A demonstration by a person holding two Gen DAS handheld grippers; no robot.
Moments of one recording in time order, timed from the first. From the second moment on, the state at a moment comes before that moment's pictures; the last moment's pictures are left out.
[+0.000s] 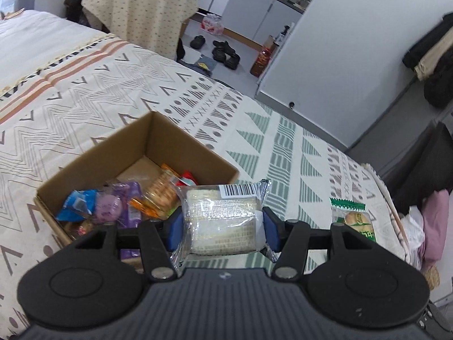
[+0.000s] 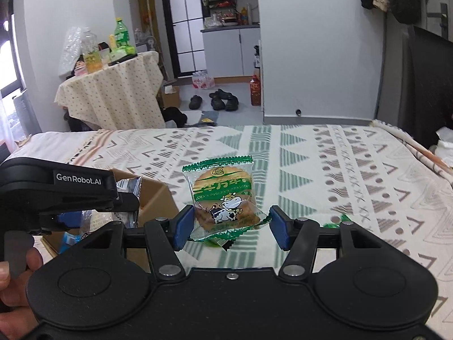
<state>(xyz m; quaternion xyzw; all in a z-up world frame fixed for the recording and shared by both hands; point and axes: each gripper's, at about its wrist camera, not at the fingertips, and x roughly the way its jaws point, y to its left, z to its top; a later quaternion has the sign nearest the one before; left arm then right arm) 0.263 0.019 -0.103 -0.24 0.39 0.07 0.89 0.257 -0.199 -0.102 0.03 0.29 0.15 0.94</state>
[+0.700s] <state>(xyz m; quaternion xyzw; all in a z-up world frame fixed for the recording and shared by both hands) 0.256 0.122 -0.108 -0.32 0.36 0.17 0.86 0.278 -0.111 -0.094 0.03 0.28 0.22 0.93</state>
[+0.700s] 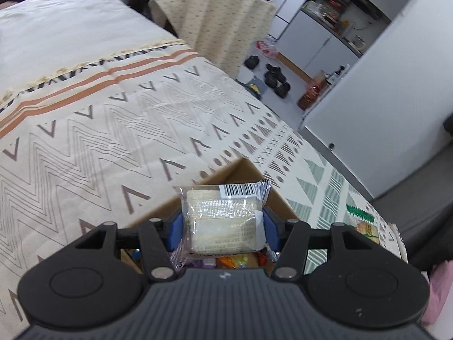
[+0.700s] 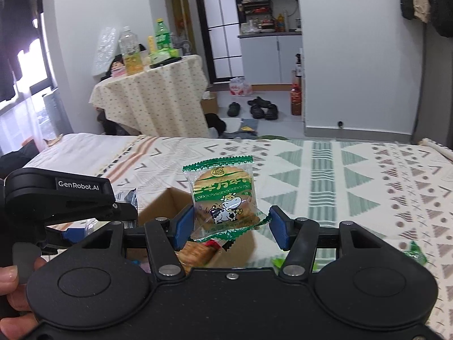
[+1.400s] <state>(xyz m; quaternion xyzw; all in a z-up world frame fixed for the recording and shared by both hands) 0.263 0.144 -0.132 -0.36 0.39 0.20 0.83 0.303 -0.055 -0.116 0.01 0.32 0.27 0.91</state>
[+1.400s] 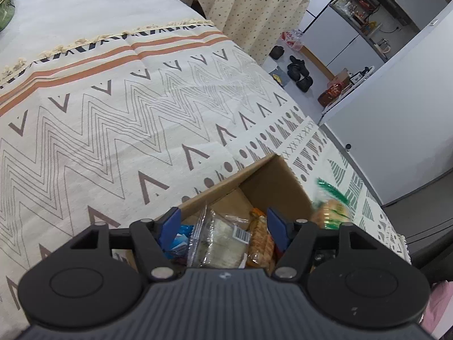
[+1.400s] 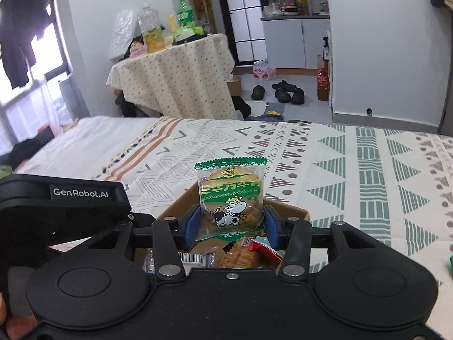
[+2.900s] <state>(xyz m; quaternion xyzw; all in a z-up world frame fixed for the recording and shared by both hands) 0.271 -0.020 -0.118 -0.16 0.41 0.08 0.89 0.270 -0.259 -0.135 0.11 0.33 0.13 0.93</state>
